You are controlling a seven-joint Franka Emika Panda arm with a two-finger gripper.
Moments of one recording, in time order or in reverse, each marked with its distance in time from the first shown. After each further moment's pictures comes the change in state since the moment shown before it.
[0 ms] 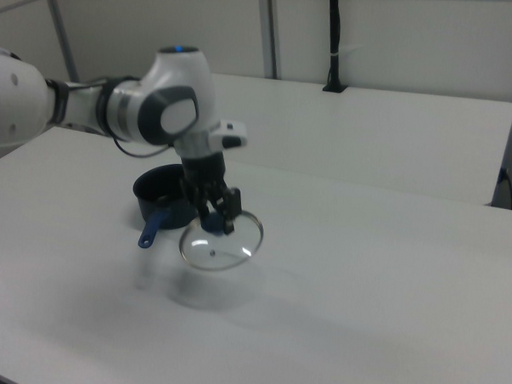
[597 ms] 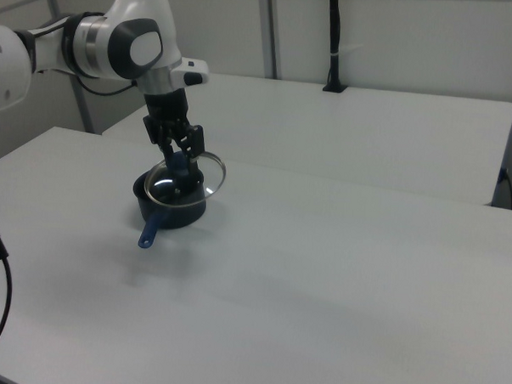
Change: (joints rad) arm 0.089 0.095 0.092 0.345 0.047 -0.208 0.092
